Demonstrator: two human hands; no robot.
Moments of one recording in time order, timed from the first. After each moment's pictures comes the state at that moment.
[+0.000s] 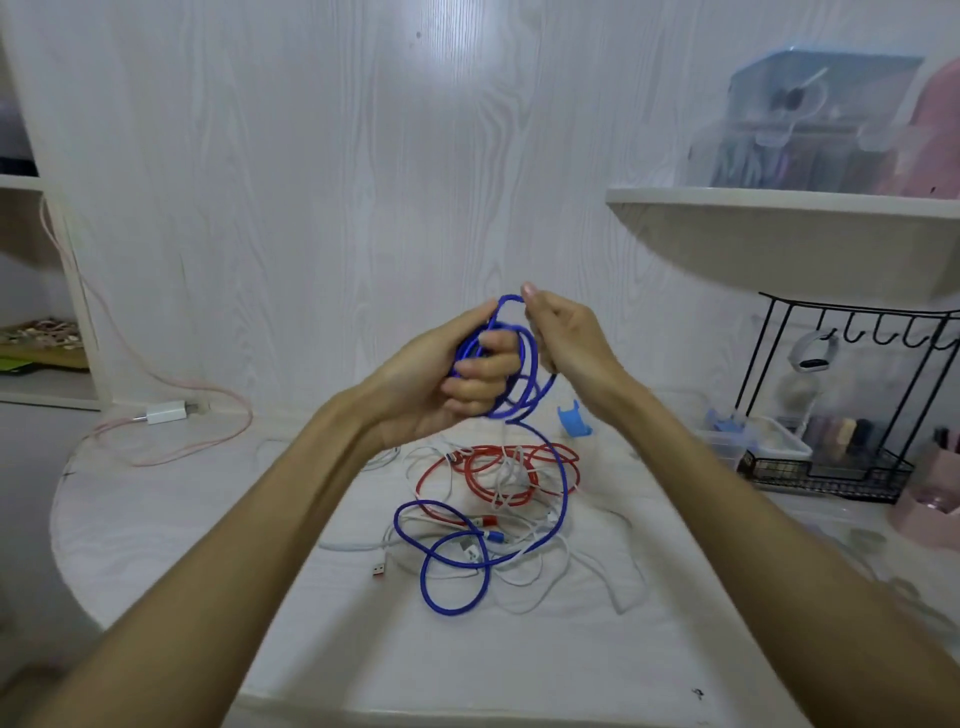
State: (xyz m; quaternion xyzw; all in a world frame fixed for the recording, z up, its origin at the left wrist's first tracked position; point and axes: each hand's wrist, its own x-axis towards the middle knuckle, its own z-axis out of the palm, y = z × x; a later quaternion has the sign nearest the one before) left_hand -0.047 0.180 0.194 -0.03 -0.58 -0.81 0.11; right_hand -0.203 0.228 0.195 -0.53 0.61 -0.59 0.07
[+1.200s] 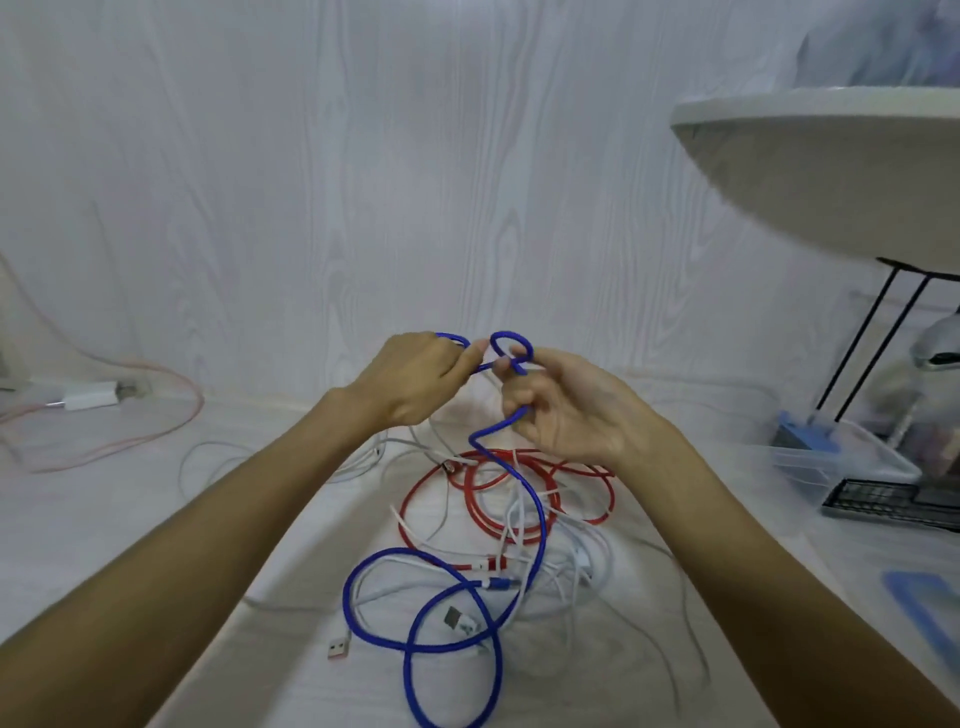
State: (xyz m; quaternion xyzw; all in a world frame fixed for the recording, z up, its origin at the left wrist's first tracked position) left_hand -0.146 0.015 0.108 0.20 -0.94 0.04 0.29; right_hand -0.264 0.153 0.130 -0.26 0.39 -0.60 0.65
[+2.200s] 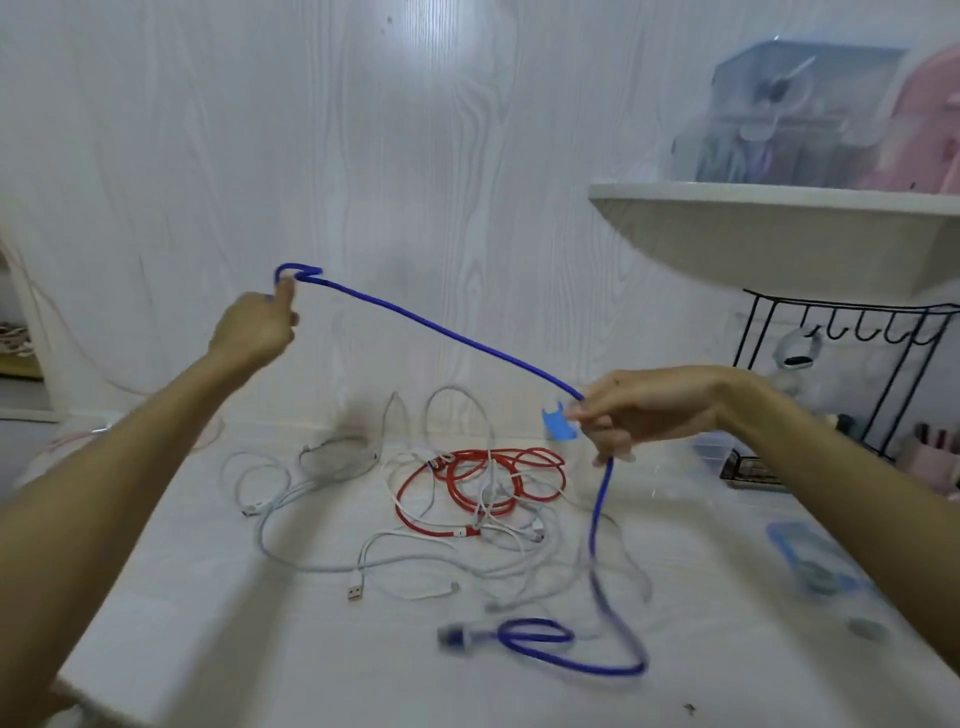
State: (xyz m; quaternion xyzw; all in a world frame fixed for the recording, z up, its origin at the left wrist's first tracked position) left_hand -0.018 0.002 0.181 0.45 -0.73 -0.24 0.45; right_hand -0.269 0.291 0.203 -0.53 0.65 -0.23 0.49
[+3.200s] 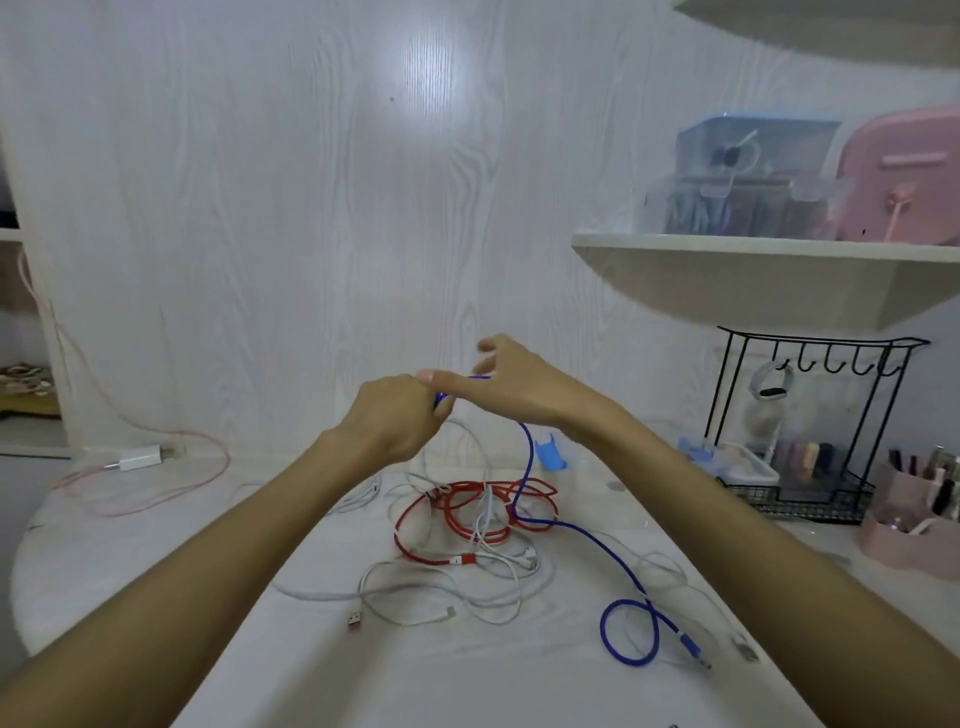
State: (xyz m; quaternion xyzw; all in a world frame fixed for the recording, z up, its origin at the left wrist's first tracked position) left_hand -0.077 0.131 0.176 0.31 -0.91 0.07 0.26; right_hand -0.175 0.249 0.222 -0.55 0.74 -0.37 0.09
